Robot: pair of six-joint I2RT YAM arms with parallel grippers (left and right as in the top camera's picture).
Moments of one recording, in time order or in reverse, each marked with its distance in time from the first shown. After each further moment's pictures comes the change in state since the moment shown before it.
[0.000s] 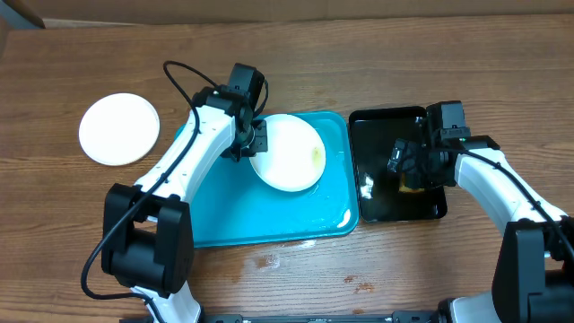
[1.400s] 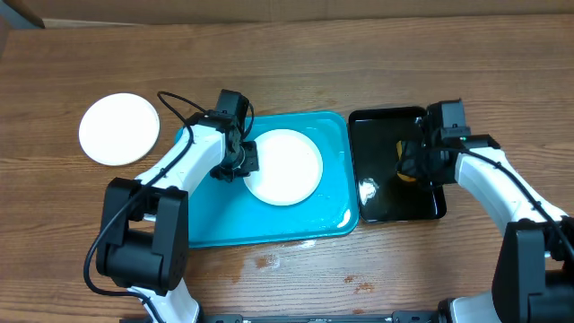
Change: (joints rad) left arm 0.060 -0.002 -0.256 0.205 0.082 0.000; right arm -0.001 0.000 -0.005 -0.021 -0.023 0.000
